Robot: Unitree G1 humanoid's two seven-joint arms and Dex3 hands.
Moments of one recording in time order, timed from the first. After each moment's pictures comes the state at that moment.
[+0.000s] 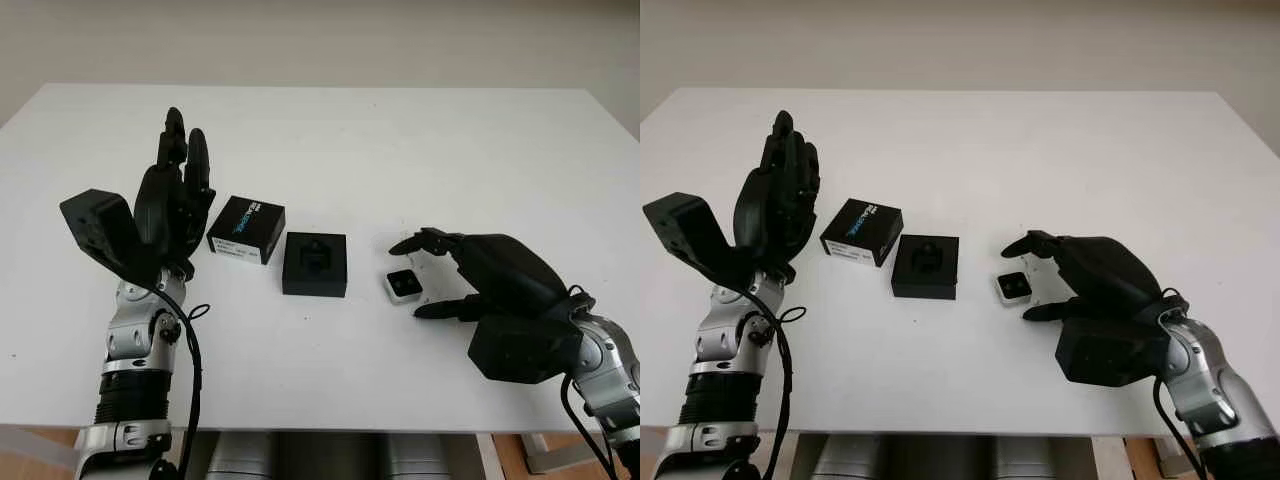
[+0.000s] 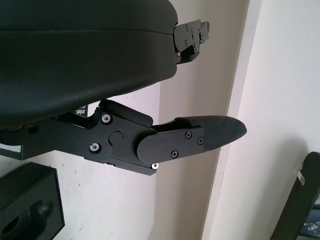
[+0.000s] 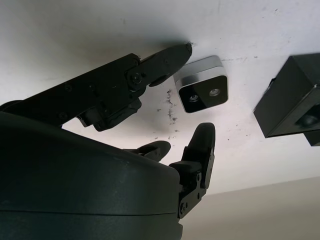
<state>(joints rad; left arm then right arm) -0.46 0.14 0.22 0.22 -0.28 0.07 -0.14 -0.17 -0.67 0.09 0.12 -0.54 -0.30 0.13</state>
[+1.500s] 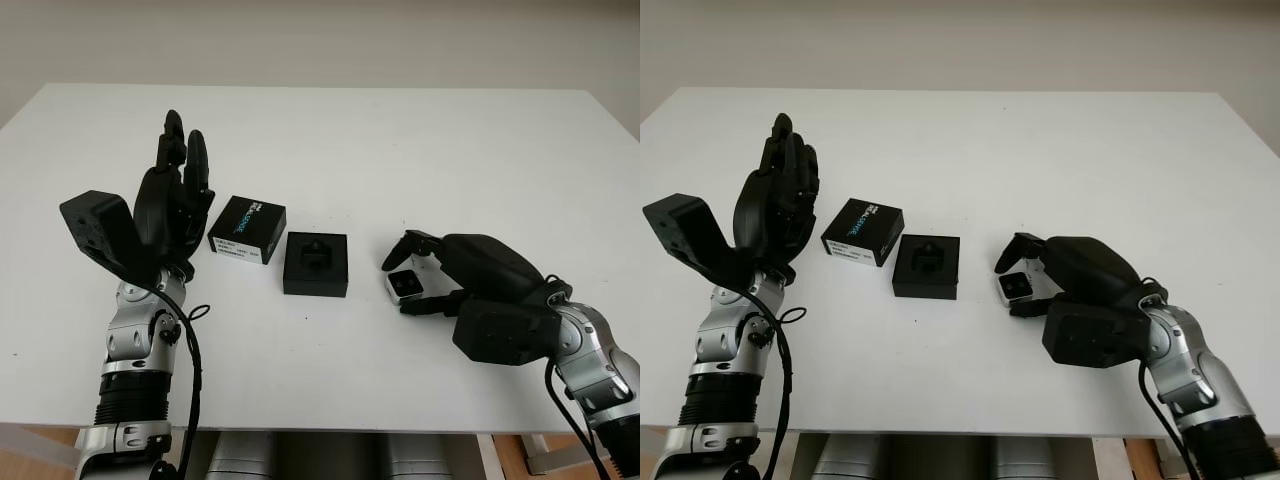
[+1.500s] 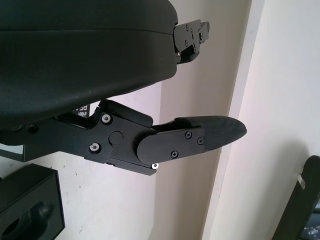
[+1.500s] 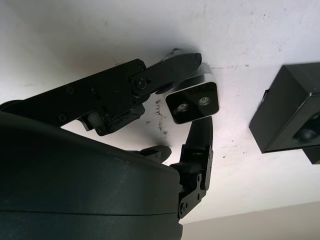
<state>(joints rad) -0.46 0.14 0.22 0.22 -0.29 0.07 -0.13 -0.24 -0.64 0.12 0.14 -0.52 -0.23 0.26</state>
